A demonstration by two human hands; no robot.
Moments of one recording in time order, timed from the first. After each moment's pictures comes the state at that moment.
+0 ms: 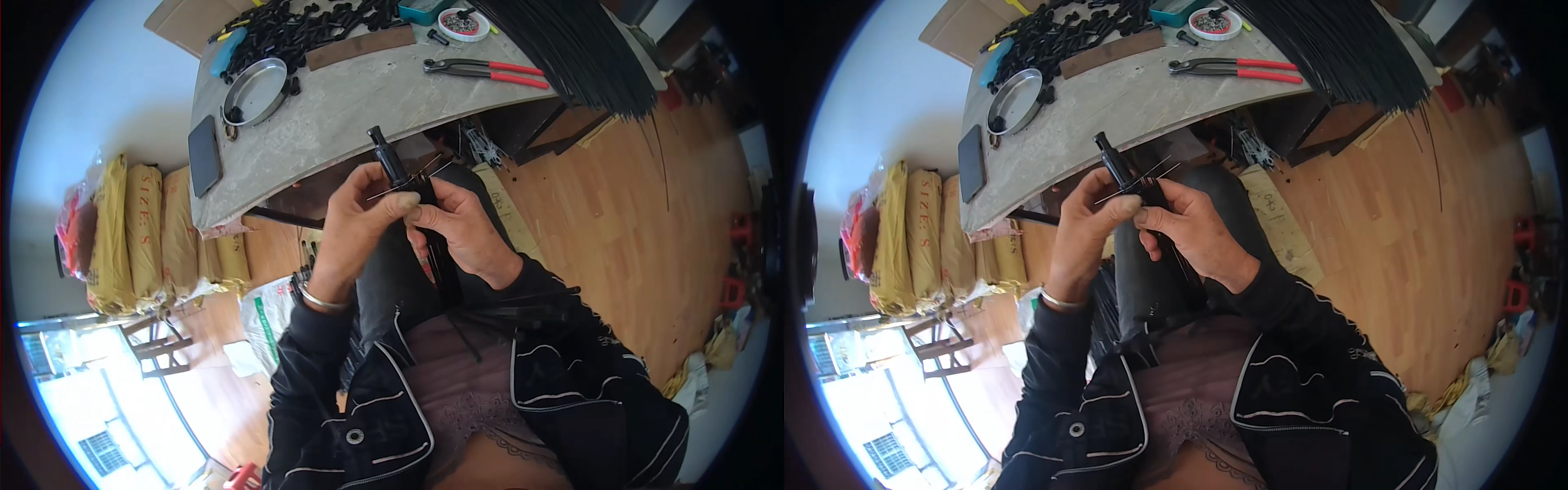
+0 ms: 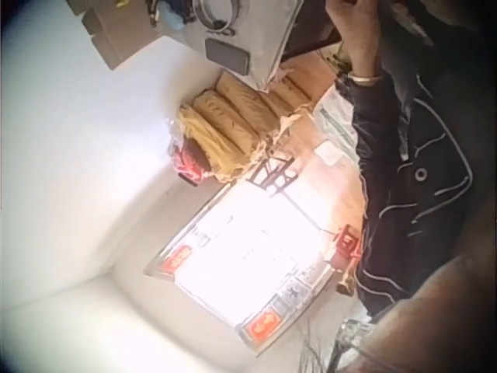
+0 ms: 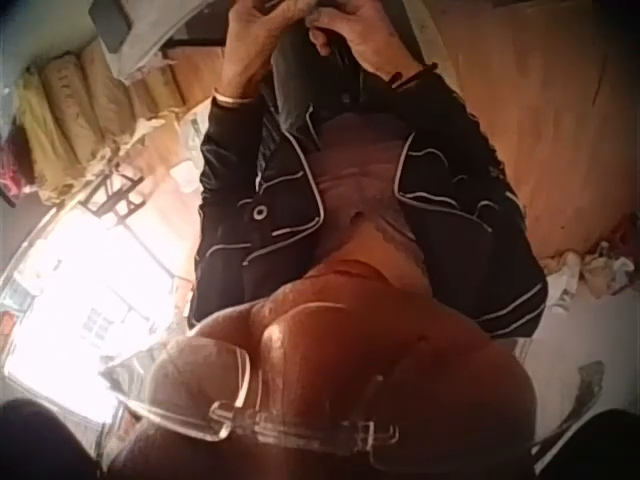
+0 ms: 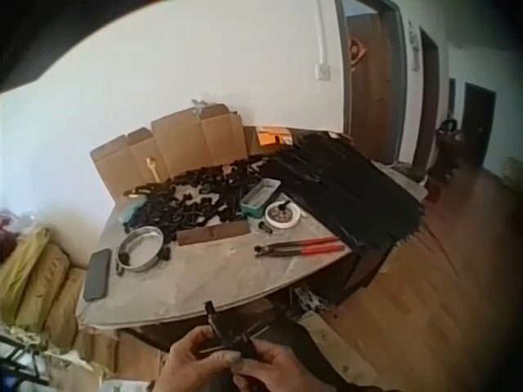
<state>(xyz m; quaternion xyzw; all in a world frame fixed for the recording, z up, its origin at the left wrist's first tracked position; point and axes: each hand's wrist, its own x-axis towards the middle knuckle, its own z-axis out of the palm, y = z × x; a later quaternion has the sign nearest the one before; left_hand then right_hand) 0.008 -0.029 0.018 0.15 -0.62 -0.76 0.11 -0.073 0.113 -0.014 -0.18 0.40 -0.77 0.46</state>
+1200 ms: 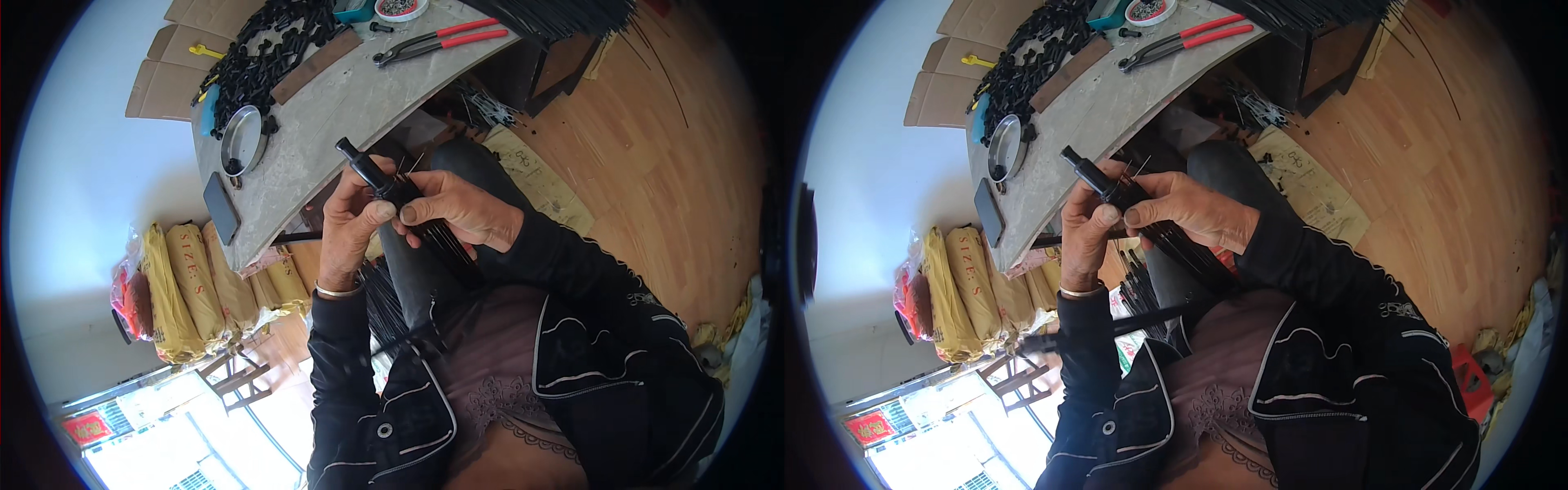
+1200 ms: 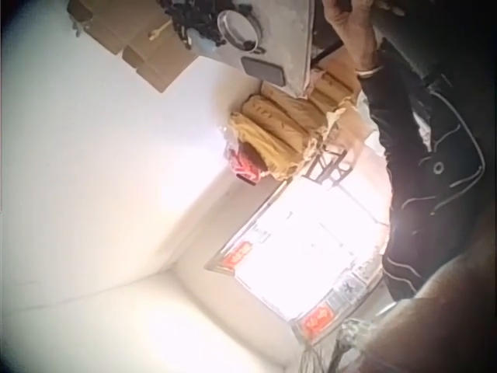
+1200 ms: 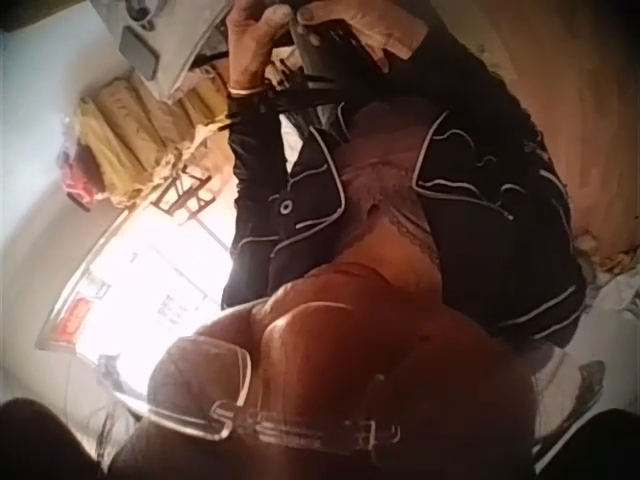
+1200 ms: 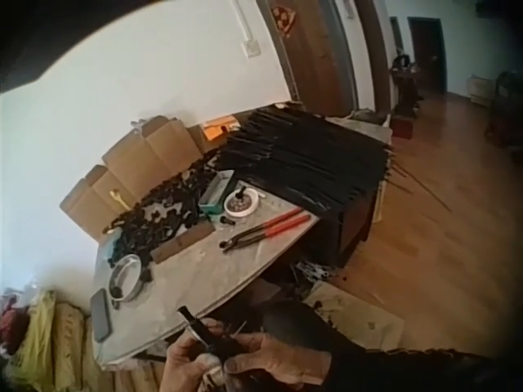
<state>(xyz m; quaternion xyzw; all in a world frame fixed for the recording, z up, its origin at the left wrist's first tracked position) -0.004 -0.039 0.006 0.05 -0.65 -0.76 0.04 -0.091 0.122 -0.029 -0.15 0.24 -0.77 0.57</state>
